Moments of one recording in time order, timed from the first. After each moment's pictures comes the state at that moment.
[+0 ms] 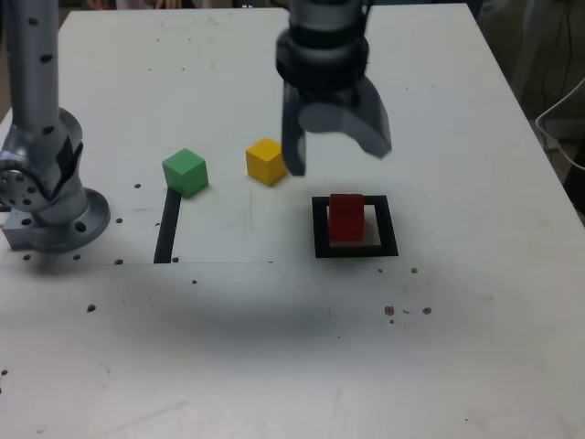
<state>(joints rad) -0.06 1.84 -1.42 1.20 0.15 -0.06</state>
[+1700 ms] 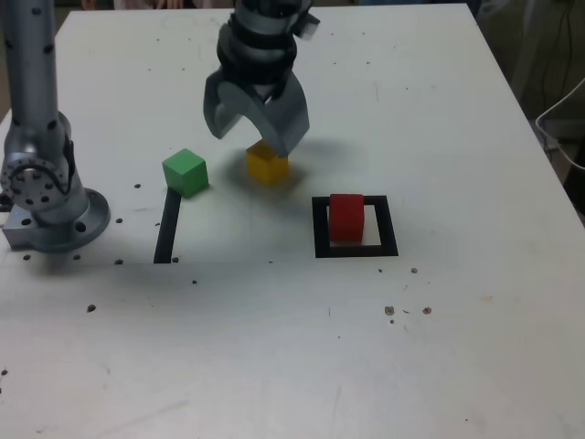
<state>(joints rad) 0.21 1.84 -1.14 1.08 0.31 0.67</state>
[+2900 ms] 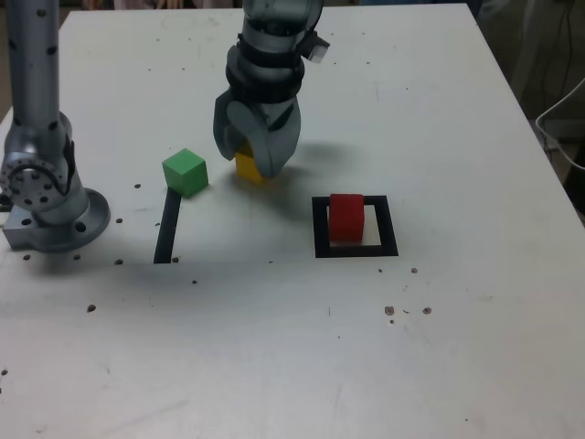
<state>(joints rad) 0.20 1.86 -1.10 1.00 0.24 0.70</state>
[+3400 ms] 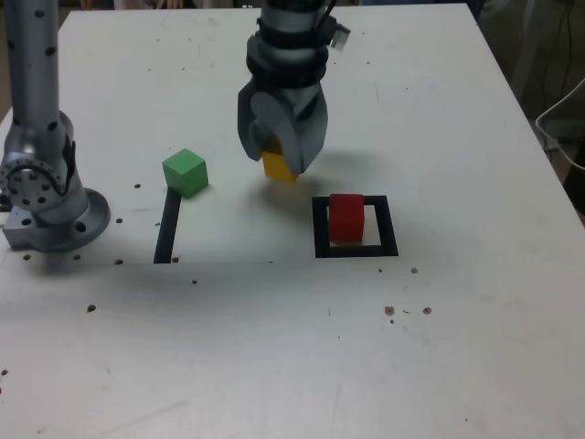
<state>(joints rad) 0.16 1.85 -1.26 1.10 0.12 0.60</state>
